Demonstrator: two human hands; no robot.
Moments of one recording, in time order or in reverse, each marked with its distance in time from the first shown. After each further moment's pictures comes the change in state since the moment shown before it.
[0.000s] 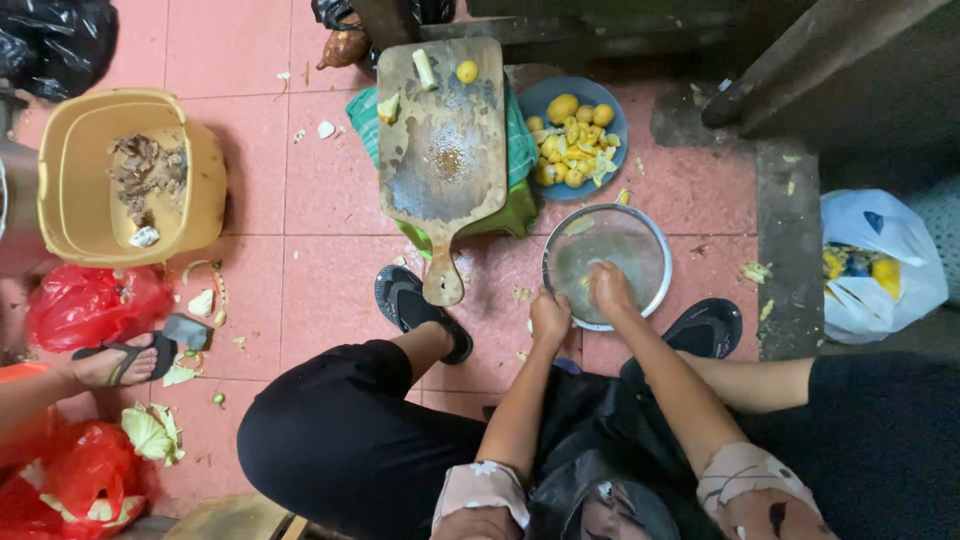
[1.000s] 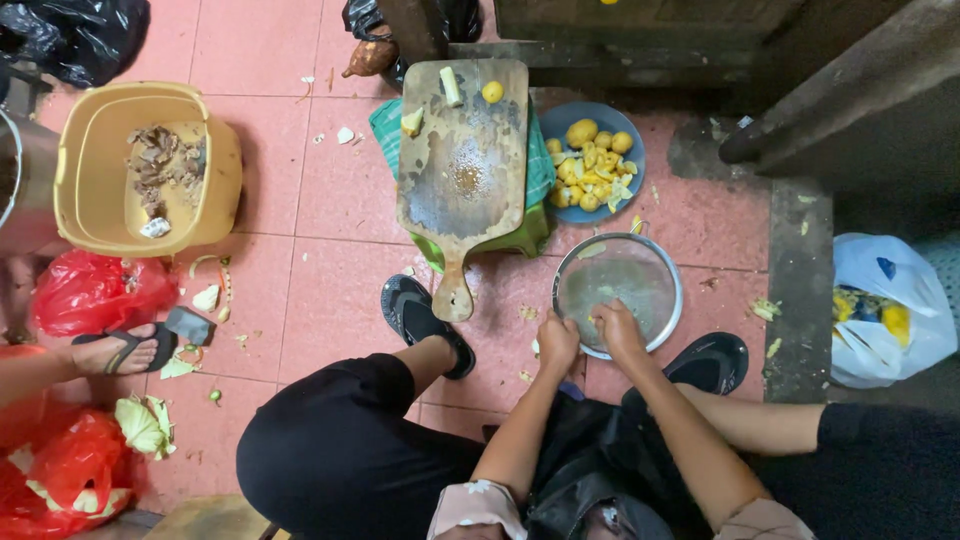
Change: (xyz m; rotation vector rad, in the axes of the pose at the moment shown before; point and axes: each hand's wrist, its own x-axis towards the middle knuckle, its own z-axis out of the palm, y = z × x) left_hand -0.011 0.016 -0.012 -0.057 -0.036 -0.088; right_hand -0.016 0.034 0.044 0.018 0.033 -0.149
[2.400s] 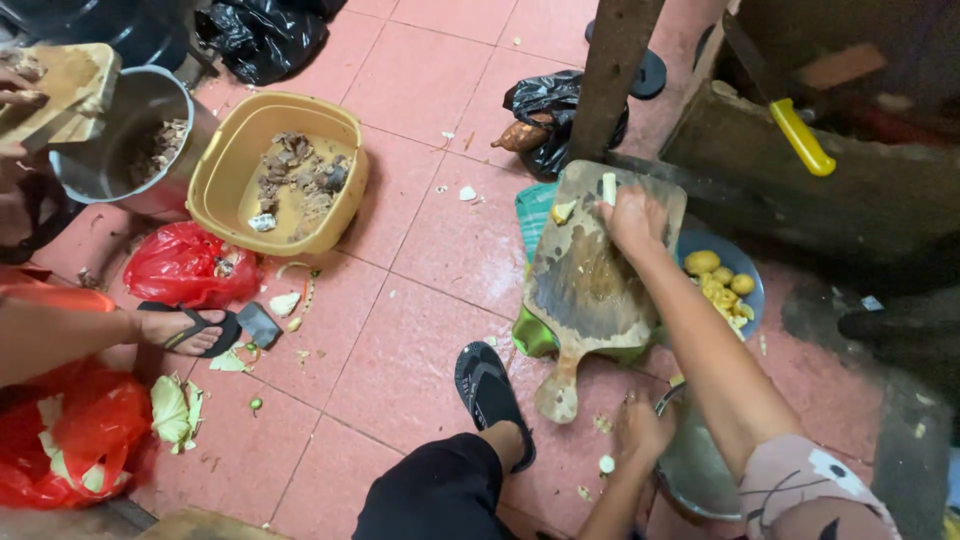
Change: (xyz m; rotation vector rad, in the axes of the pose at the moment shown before) left_hand 0.040 0.056 -0.060 -0.058 0.141 0.101; right_hand 0.370 -0.350 -0.044 -0.439 0.213 -0.368
